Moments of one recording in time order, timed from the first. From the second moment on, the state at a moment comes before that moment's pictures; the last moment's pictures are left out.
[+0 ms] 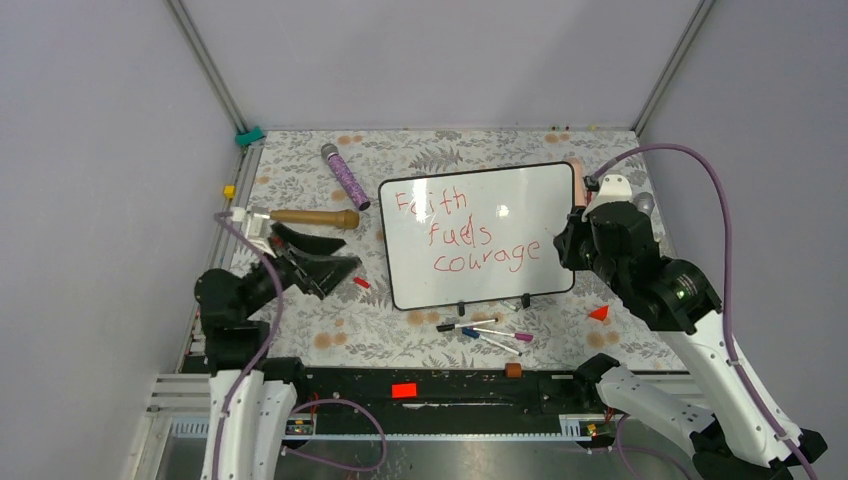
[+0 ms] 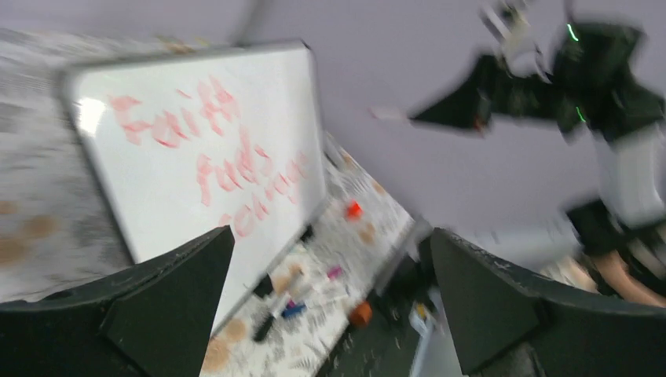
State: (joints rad) left arm 0.05 0.43 0.41 0.41 1.09 -0.94; right arm 0.57 0.84 1.23 -0.99 0.31 0.39
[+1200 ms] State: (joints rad) left arm 0.05 0.42 0.33 -0.62 0.23 -1.02; right arm 0.57 0.77 1.23 -0.94 0.28 0.39
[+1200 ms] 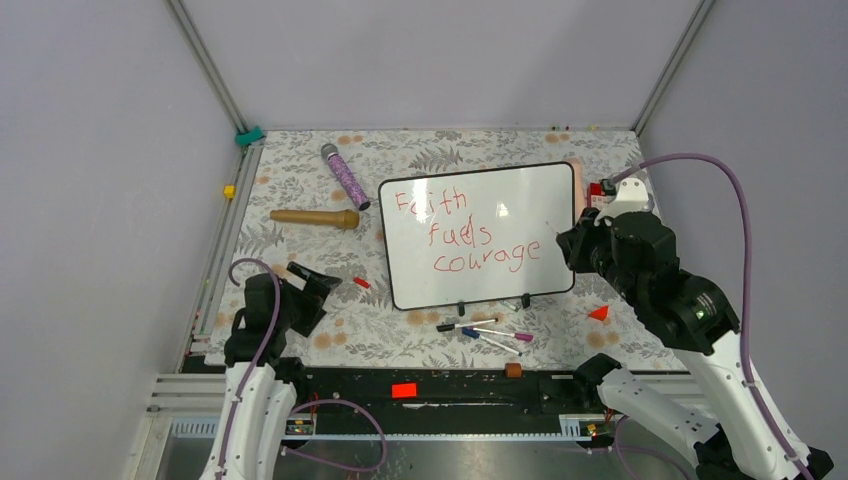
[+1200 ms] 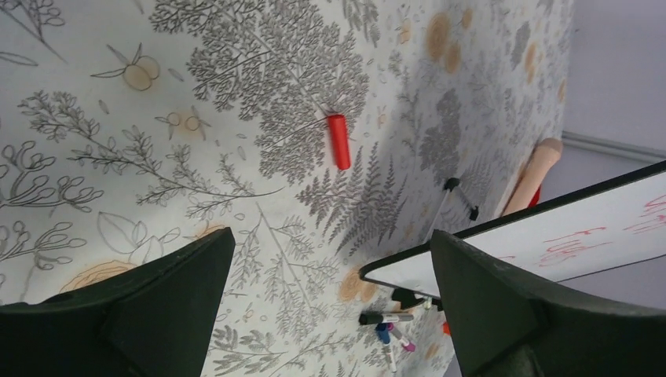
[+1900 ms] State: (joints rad) left arm -0.27 1.17 0.65 -0.53 -0.08 -1.21; right arm 0.57 0.72 1.17 -0.86 0.24 0.38
